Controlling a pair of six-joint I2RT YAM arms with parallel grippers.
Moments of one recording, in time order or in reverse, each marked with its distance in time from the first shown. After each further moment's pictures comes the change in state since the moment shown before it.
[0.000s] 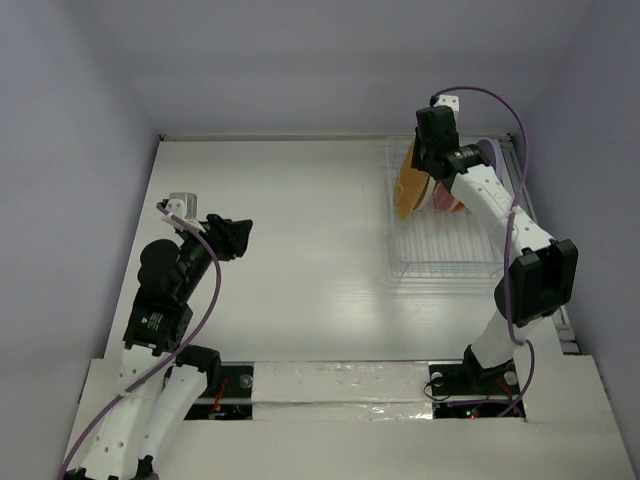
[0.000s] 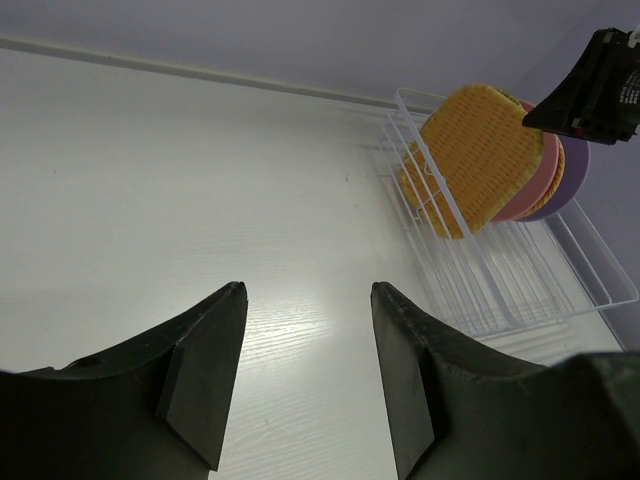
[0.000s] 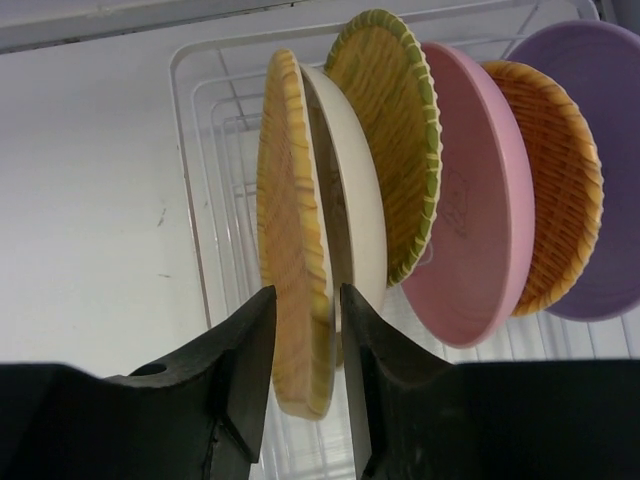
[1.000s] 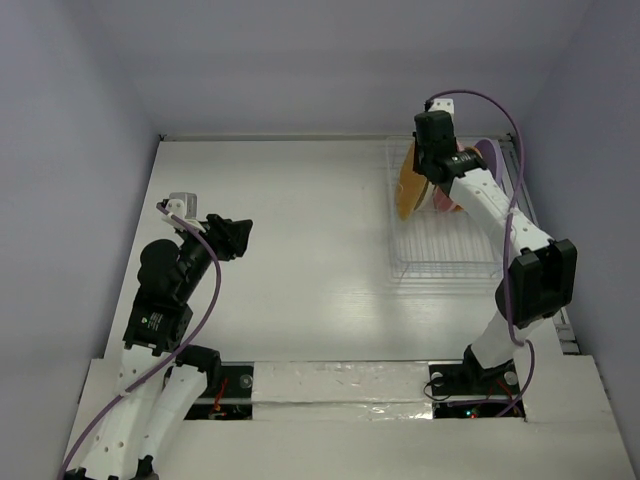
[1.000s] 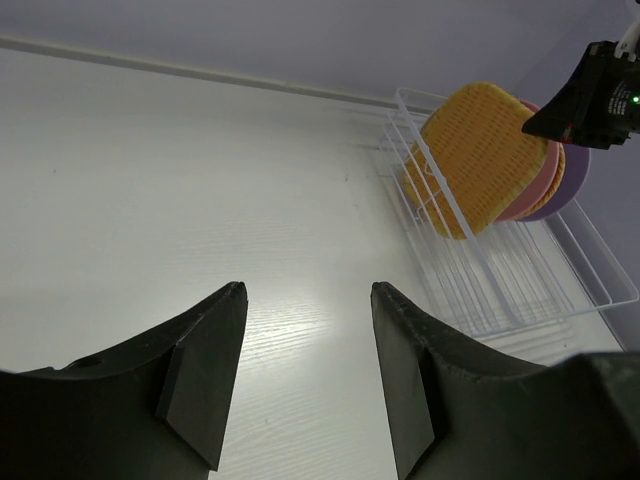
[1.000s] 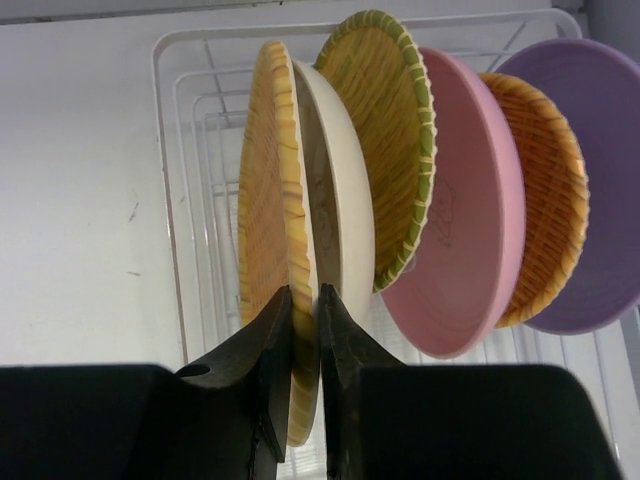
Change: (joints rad) left arm 0.000 0.000 0.000 0.000 0.000 0.000; right arm 0.000 0.026 -0.019 0.041 0.025 -0.077
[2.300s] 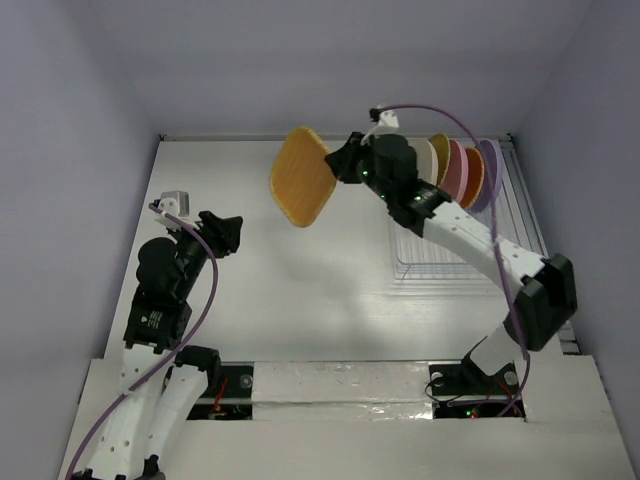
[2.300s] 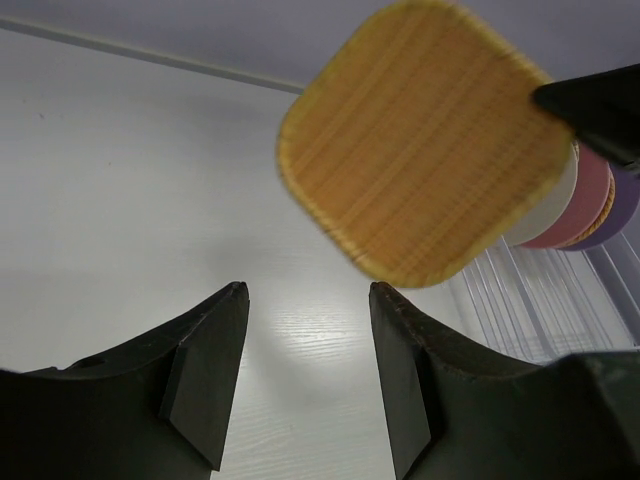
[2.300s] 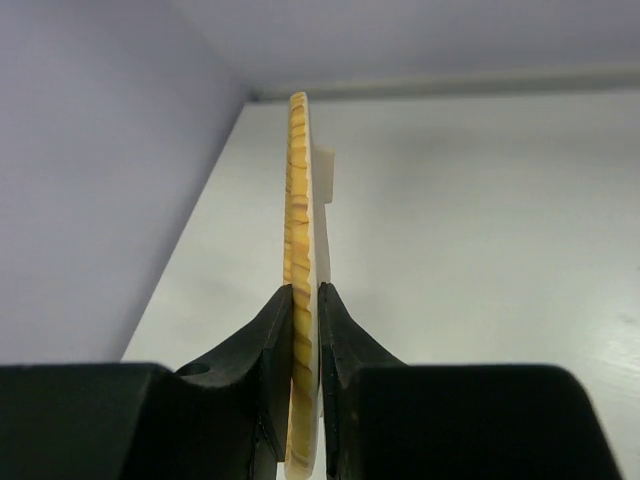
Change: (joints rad) left arm 0.053 0.008 0.000 -0.014 -0.046 -0.001; right arm 0.323 -0.196 -0.205 0.538 -0.340 0.315
